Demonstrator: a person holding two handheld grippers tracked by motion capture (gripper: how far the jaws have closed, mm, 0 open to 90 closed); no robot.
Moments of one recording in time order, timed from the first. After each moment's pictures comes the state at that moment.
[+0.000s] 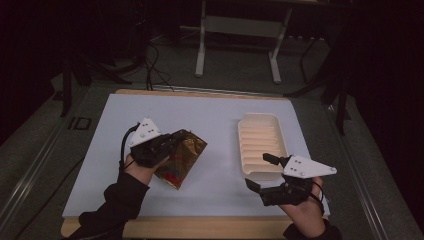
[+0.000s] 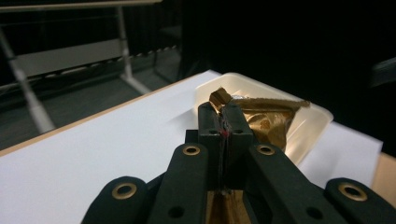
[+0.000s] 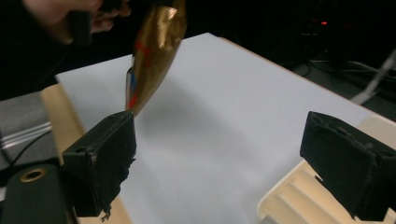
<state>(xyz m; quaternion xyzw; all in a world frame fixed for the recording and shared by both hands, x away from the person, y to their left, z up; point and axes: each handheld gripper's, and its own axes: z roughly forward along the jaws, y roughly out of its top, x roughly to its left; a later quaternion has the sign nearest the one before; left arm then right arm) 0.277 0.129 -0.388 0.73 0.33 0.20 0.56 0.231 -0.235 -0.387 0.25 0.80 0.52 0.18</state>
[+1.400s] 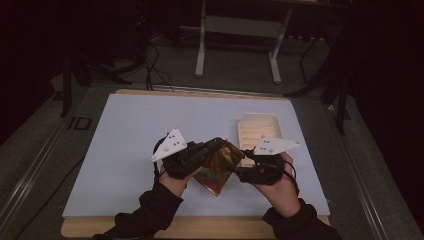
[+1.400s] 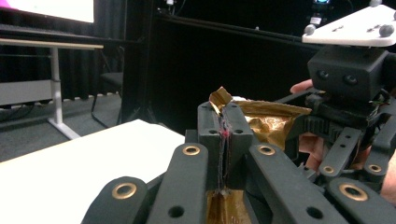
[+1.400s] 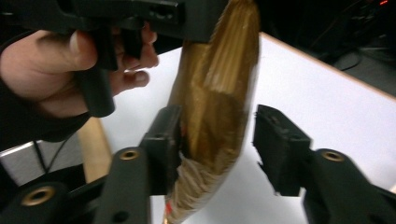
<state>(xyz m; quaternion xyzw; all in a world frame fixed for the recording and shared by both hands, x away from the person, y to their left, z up) 0.261 0.063 -0.395 0.67 0.26 0.14 0.68 0.270 -0.182 -0.381 0.22 0.83 0.51 0.09</state>
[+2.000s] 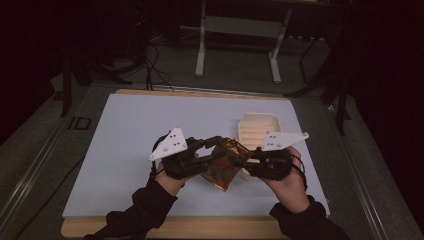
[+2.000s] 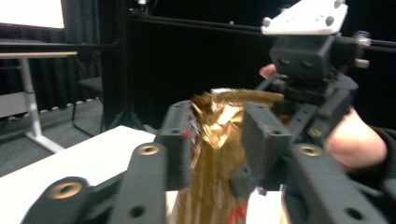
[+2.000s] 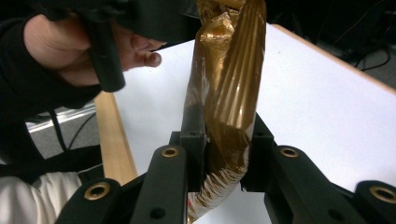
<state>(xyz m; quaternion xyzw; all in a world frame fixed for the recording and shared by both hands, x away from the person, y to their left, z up) 0.259 0.067 -0.381 0.70 0.20 0.12 0.68 0.279 -0.198 -0.367 0.19 0.84 0.50 0.07</state>
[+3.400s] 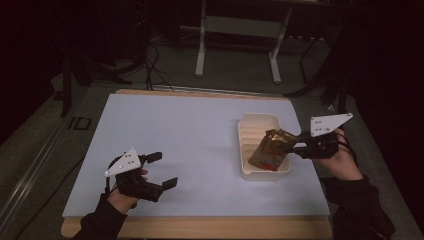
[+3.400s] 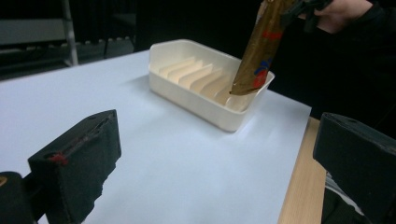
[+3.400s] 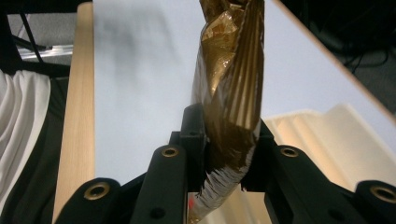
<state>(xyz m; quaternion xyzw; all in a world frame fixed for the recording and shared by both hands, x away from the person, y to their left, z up) 0.240 0.173 -0.457 0.74 0.30 0.11 0.59 0.349 -0.325 -0.371 0.10 0.89 0.44 0.07</state>
